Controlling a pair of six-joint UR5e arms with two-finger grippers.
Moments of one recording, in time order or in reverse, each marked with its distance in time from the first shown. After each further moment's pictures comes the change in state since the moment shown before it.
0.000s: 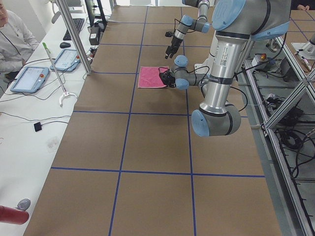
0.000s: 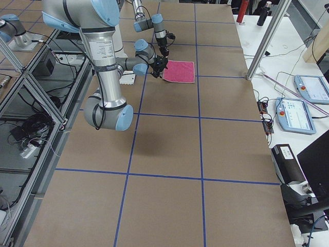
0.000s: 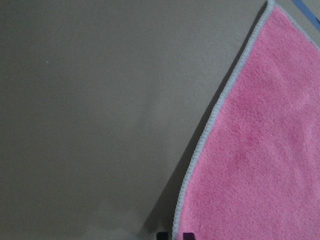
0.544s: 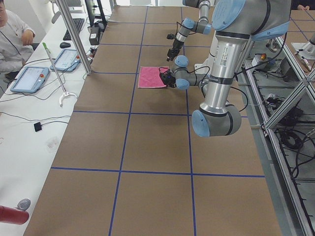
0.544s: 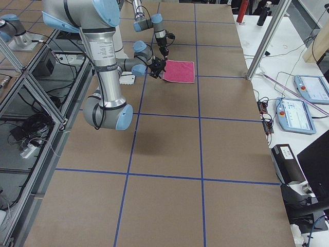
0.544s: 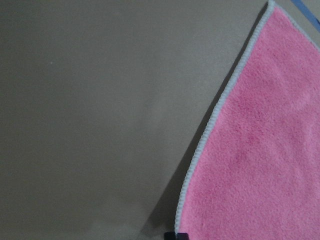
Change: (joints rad) left arm 0.005 0.004 -0.003 0.000 0.004 0.000; right arm -0.039 0.010 -0.042 -0.003 -0.031 0.098
